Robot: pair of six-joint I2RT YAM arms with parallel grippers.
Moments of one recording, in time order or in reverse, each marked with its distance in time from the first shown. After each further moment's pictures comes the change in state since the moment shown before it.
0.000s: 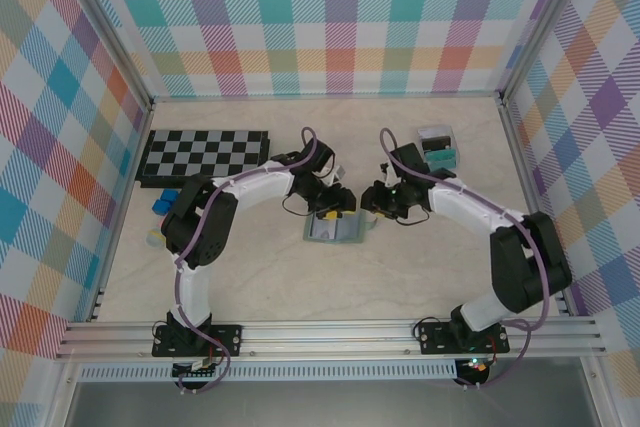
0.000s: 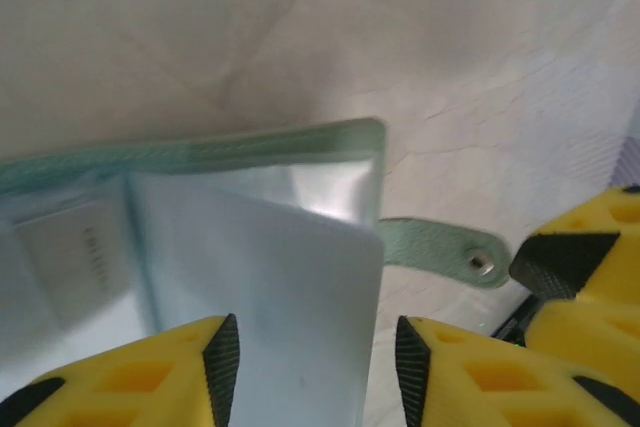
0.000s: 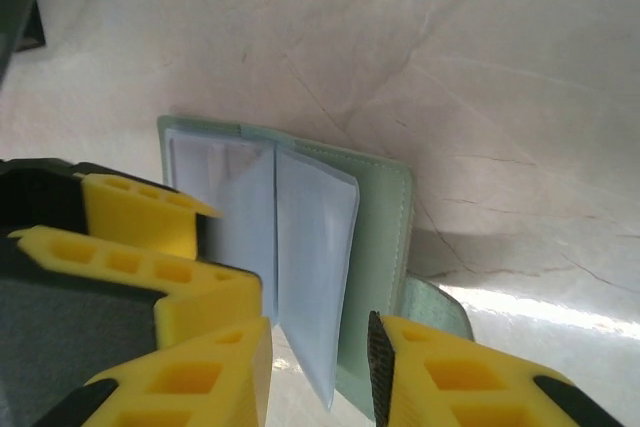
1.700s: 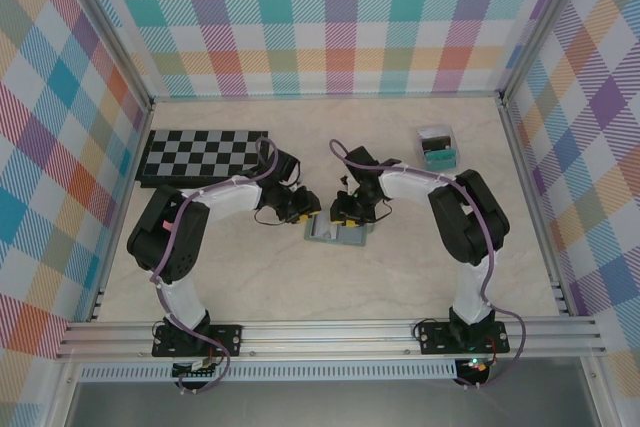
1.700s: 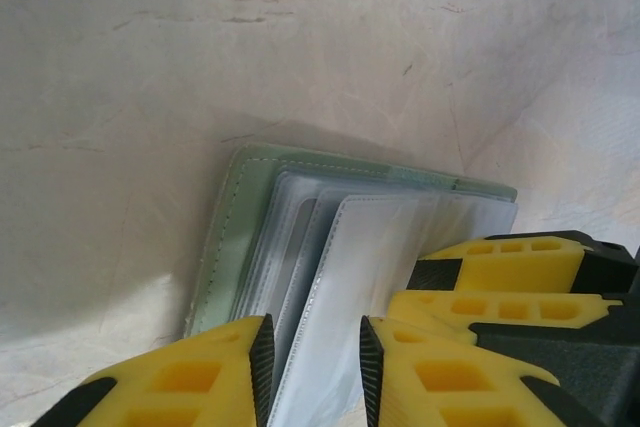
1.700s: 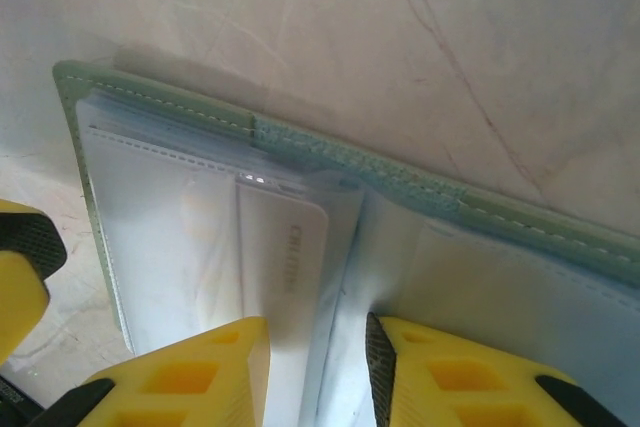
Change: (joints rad) left arm 0.130 -0.200 -0.332 0.164 -0.164 -0.182; right arm 0.153 0.436 0.272 -0.082 -0.052 -0.058
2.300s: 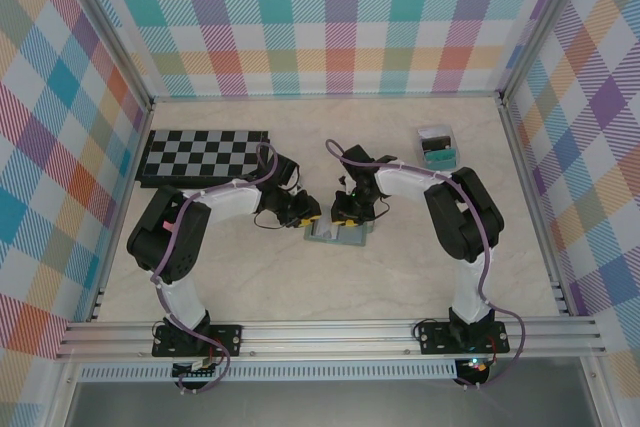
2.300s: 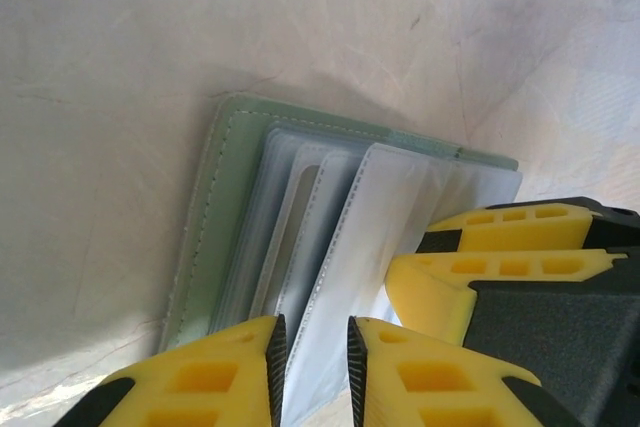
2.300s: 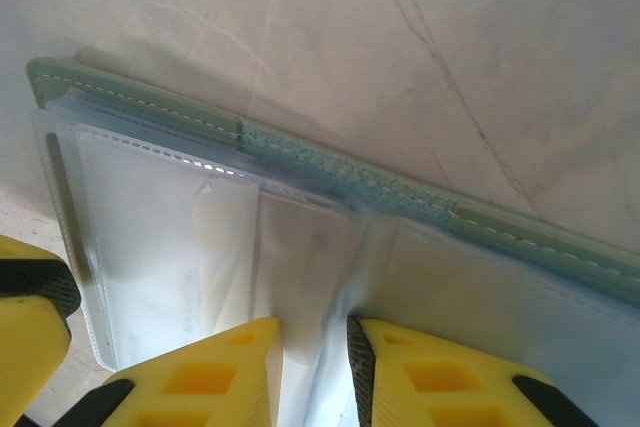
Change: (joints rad) left arm 0.000 0.000 -0.039 0.042 0.069 -0.008; right arm 0.008 0.039 0.055 -0.069 0.030 -0.027
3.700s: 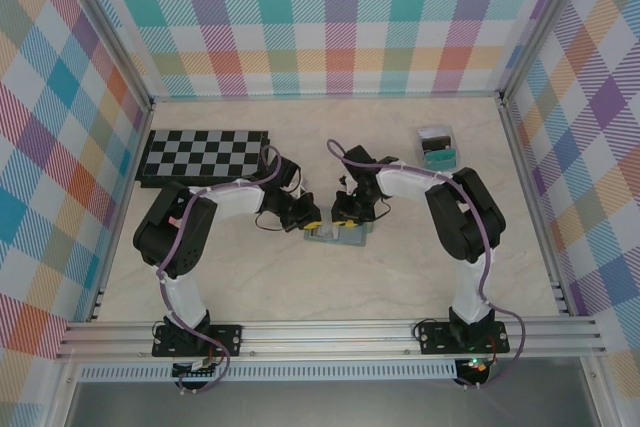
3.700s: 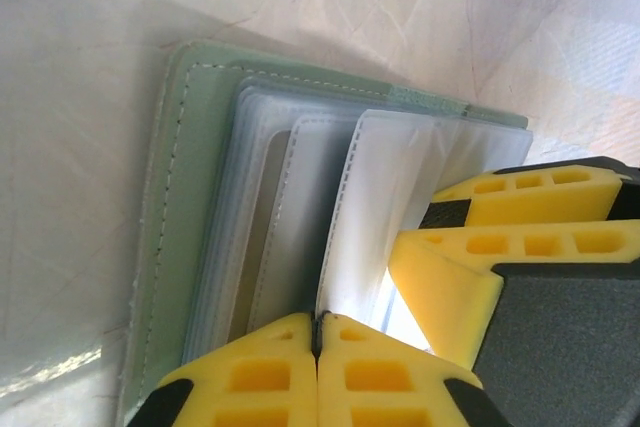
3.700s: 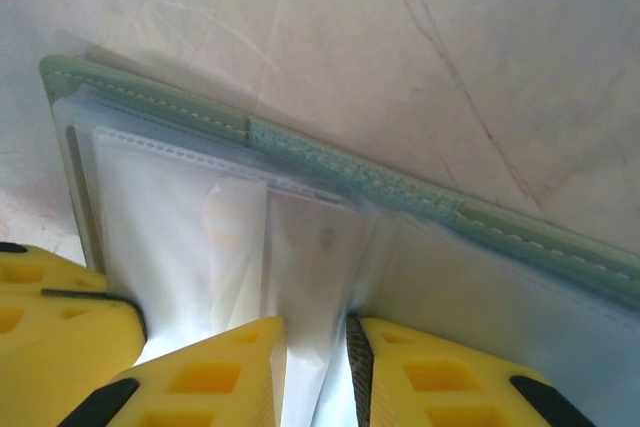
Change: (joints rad) left arm -0.001 0.047 0.006 0.005 0.087 0.047; right arm 0.000 -0.022 -0.031 0.039 -0.019 -0.001
